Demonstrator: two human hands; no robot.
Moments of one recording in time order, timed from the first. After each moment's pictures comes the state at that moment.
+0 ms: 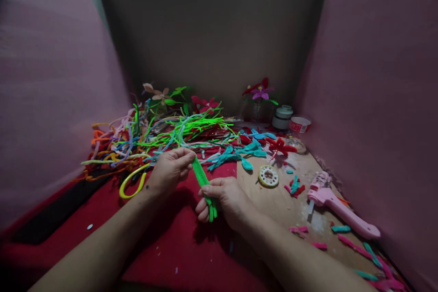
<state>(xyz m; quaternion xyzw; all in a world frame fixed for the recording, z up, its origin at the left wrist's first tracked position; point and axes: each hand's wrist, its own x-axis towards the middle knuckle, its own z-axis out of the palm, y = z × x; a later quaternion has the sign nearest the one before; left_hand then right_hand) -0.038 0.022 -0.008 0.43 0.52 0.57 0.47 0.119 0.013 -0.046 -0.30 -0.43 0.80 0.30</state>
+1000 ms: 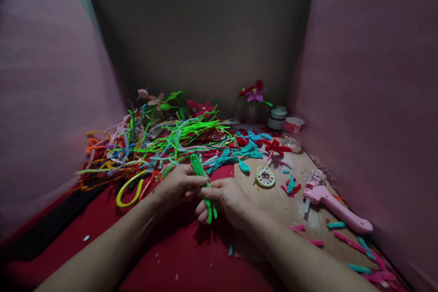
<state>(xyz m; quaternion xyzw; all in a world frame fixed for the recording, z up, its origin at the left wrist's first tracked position) -0.031 0.018 -0.018 0.48 0.44 0.39 0.65 0.121 0.022 -0.048 -0.28 -0.43 0.81 0.27</state>
